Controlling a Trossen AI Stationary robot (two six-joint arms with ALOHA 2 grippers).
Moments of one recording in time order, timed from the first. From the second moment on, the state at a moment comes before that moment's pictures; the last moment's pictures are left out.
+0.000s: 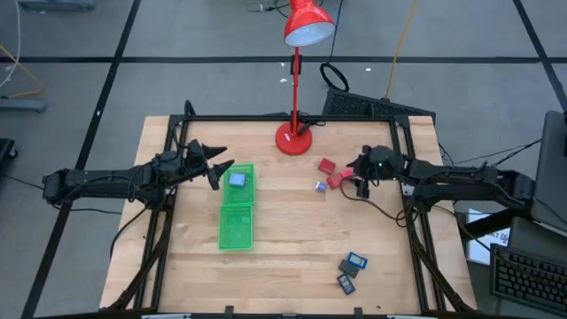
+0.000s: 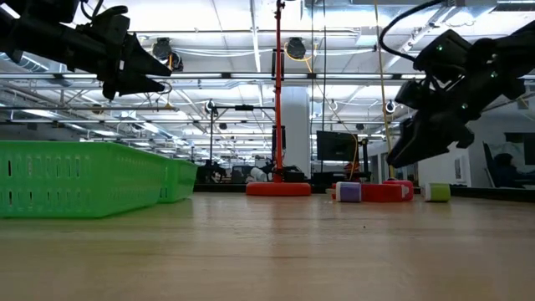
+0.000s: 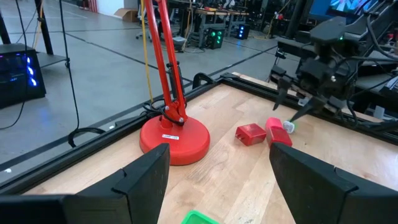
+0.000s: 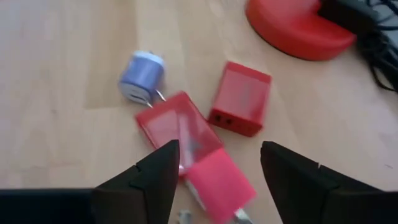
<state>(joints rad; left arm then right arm) 0.16 0.57 0.28 0.15 -0.32 -0.21 -0.43 0.90 0.26 -0.02 -0.09 -0.28</state>
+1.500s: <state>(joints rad) 0.16 0.57 0.28 0.15 -0.32 -0.21 -0.43 1.02 0.26 -0.05 -0.12 -0.22</state>
